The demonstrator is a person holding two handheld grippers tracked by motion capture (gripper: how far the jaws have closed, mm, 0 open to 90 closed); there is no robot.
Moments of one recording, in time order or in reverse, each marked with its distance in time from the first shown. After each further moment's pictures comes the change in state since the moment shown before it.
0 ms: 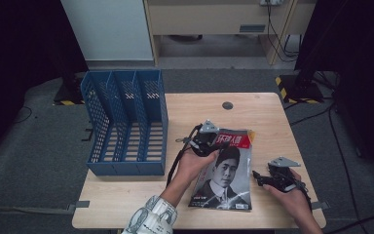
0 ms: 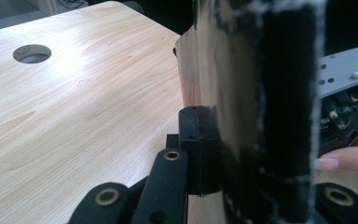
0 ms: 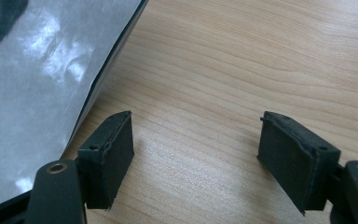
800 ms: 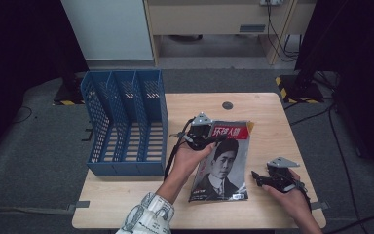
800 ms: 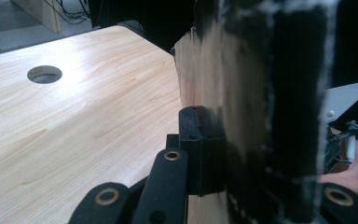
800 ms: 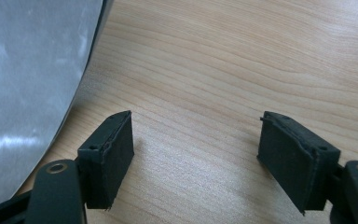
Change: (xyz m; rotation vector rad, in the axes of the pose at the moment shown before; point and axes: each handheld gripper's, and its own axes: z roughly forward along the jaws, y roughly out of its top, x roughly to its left) left arm 0.006 0.016 -0.021 -0.074 -0.014 -0.038; right arm 0.003 0.000 0.001 -0.002 0.009 -0.011
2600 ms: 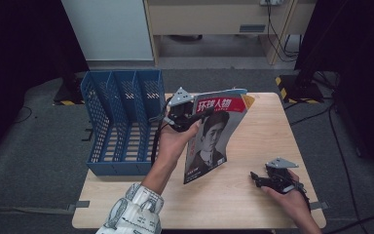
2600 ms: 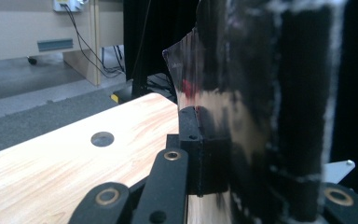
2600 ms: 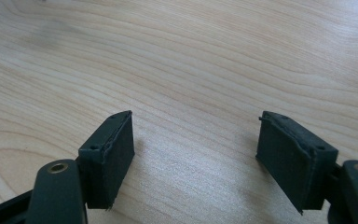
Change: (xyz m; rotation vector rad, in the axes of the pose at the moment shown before) left arm 0.001 0.060 -0.070 -0.195 0.113 0.031; right arm 0.004 0.000 0.000 -0.002 0.009 -0.005
